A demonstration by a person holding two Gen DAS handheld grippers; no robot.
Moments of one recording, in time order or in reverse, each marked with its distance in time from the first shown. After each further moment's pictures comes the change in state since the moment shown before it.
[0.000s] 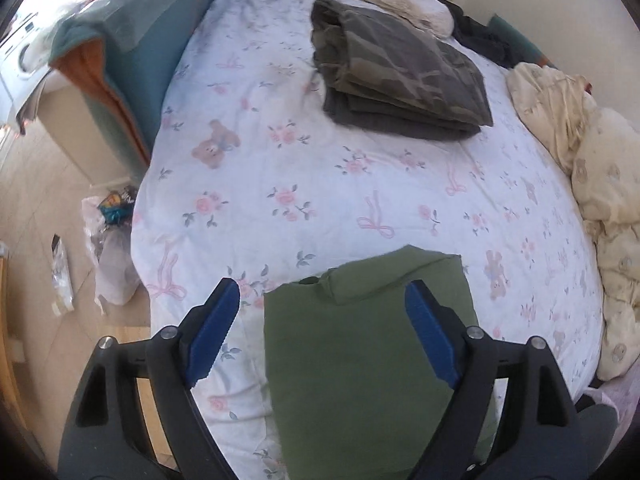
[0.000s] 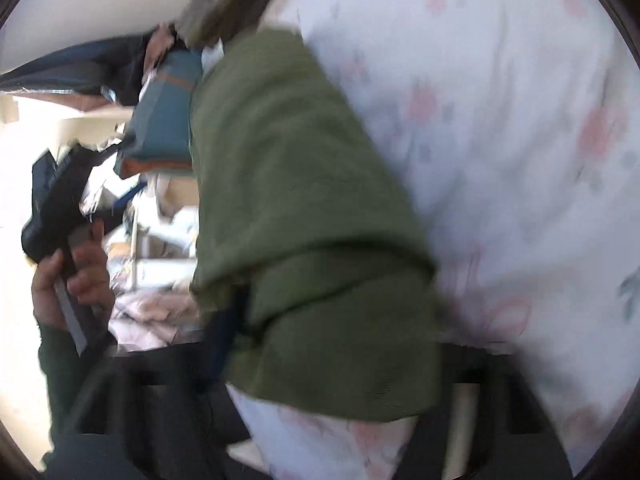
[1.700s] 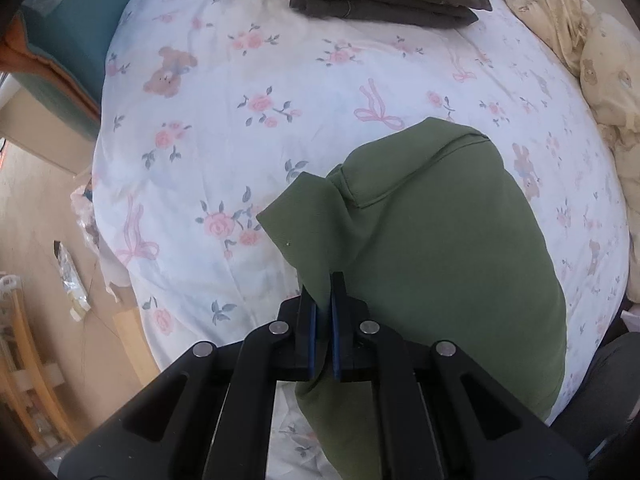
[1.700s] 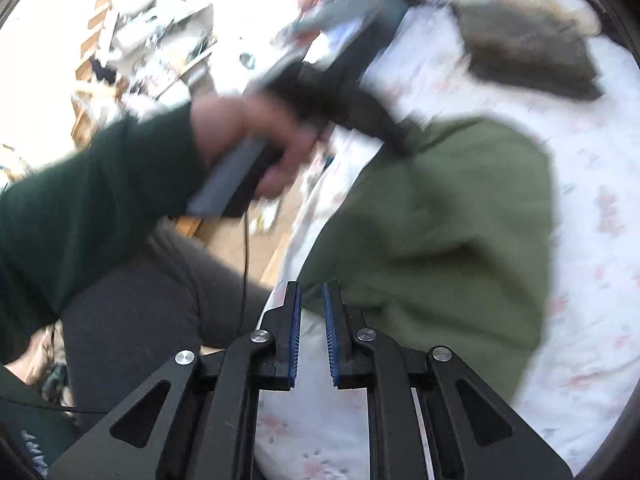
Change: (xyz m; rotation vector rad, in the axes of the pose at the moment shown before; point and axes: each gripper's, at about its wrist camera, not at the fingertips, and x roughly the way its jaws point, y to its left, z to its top) left arm 0.053 -0.020 -0.038 0.182 0.282 0.035; right arm -0.022 0.169 -0.039 -0.829 0.111 -0.142
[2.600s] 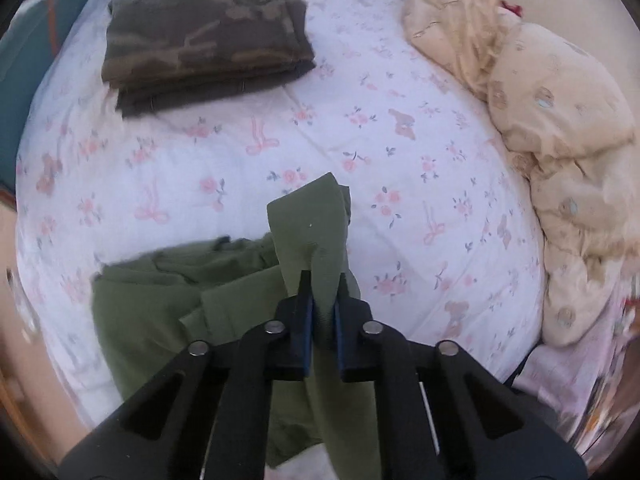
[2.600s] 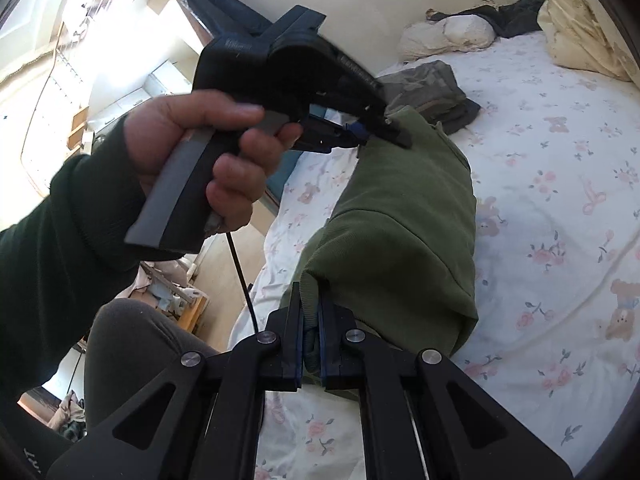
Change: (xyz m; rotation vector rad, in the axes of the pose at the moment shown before) left arm -0.075 -0.206 0.061 0.051 -0.107 -0.199; right arm -0.103 -0.101 -0.049 0.187 -0.311 0.089
